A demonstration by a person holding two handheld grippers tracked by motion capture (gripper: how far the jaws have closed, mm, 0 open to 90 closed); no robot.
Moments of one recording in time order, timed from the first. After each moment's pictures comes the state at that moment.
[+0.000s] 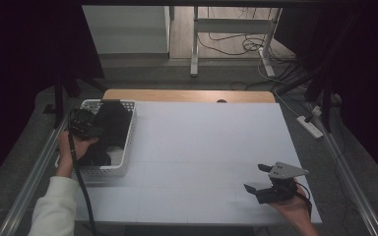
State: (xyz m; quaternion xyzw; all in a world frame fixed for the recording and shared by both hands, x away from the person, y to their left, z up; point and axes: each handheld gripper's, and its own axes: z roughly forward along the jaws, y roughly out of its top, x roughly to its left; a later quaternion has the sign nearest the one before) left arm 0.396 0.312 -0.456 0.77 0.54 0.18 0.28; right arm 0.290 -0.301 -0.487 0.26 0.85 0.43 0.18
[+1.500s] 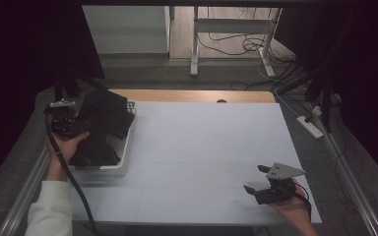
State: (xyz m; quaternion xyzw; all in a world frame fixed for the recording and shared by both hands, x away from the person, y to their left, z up) left arm 0.368 0.337 -0.424 0.70 0.55 0.19 0.42; right arm 0.290 -0.300 -0.491 0.26 0.85 0.41 0.18
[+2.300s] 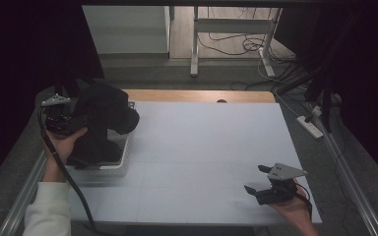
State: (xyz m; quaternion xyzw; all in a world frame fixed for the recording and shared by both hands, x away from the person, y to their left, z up) left arm 0.350 0.328 -0.395 0.70 0.52 0.23 0.44; right arm 0.289 -0.301 -0.490 0.26 0.85 0.42 0.18
